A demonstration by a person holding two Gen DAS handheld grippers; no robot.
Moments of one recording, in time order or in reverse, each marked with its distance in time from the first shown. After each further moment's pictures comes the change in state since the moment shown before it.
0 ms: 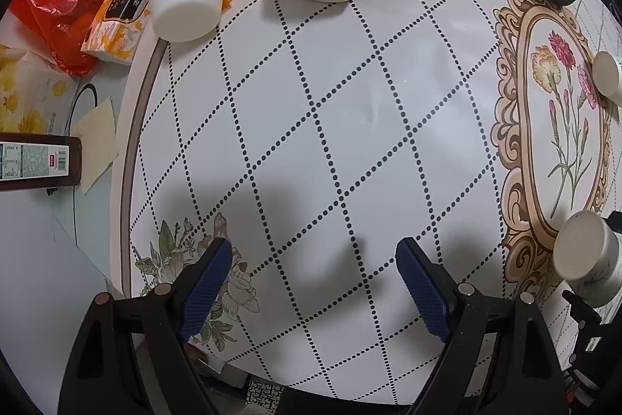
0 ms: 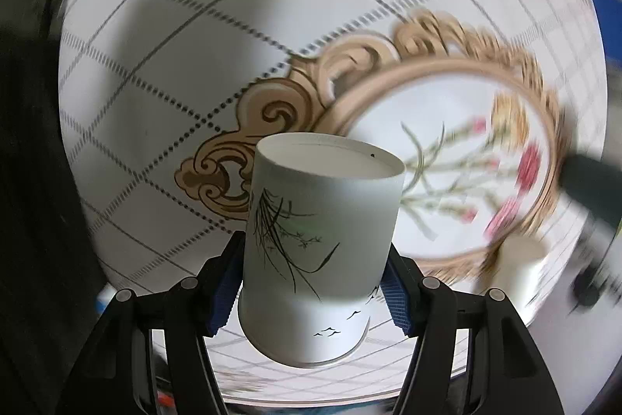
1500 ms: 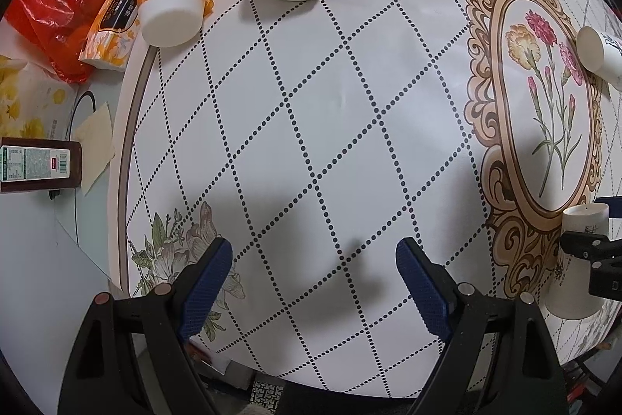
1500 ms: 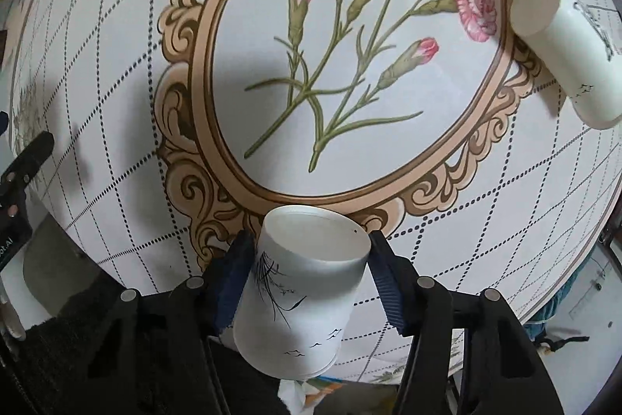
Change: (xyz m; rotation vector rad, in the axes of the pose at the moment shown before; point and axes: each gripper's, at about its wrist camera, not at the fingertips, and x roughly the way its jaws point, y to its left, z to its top) left arm -0.016 -0.033 -0.029 0.044 -0.014 0.010; right arm 0.037 -0.124 -0.072 0.859 0.031 0.407
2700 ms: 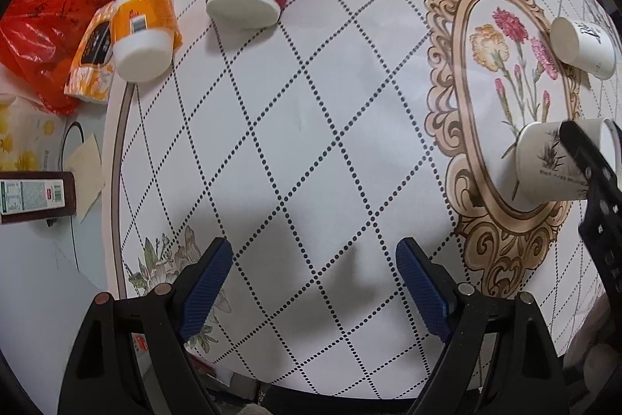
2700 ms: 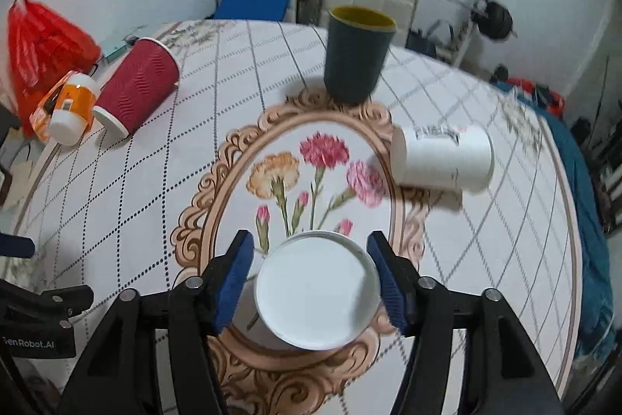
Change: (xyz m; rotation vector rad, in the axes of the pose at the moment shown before) left arm -0.022 -0.028 0.016 0.076 -0.036 -0.028; right arm -0.056 0.015 -0.048 0.293 -0.915 -0.118
